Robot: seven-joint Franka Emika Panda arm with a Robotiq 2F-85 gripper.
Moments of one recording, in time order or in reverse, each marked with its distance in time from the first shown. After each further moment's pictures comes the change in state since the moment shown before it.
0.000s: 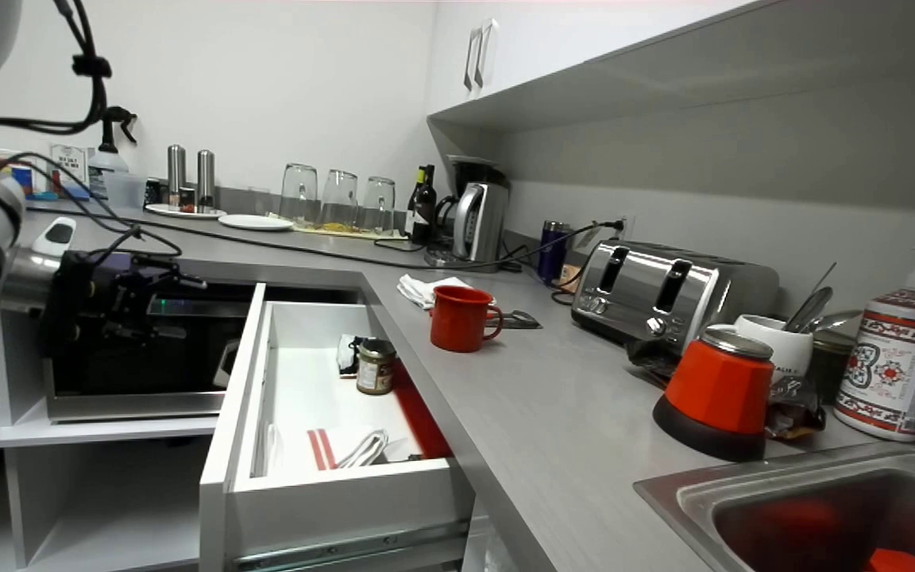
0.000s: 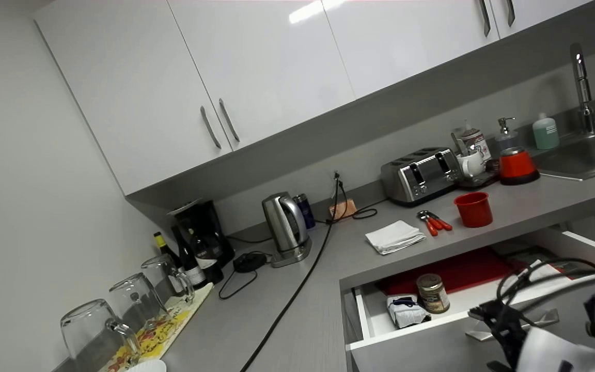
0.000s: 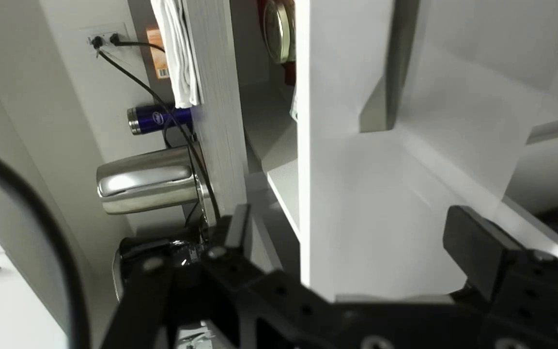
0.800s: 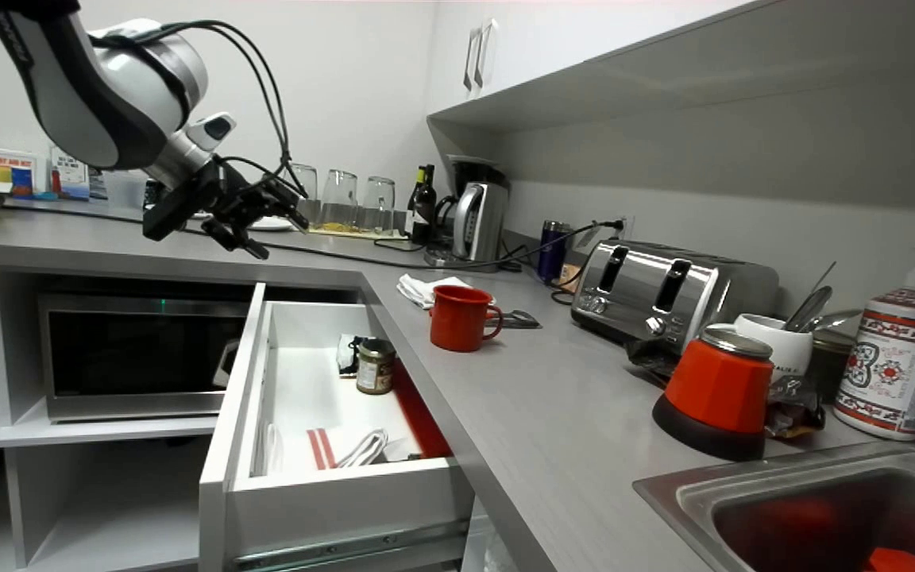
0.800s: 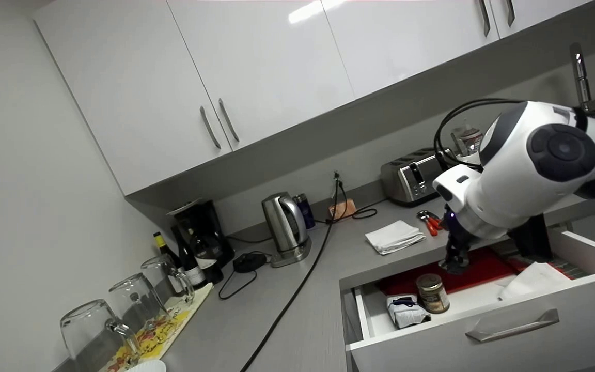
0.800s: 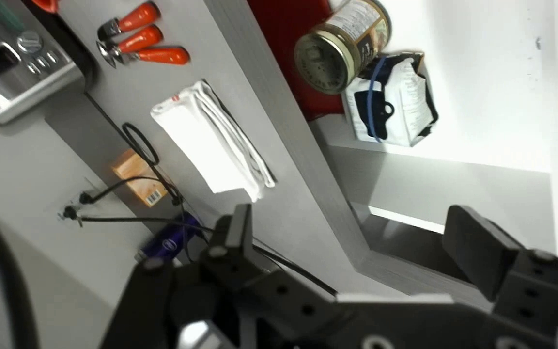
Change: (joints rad) arm -0.247 -0.391 -0.142 0.002 0.329 0.700 0.000
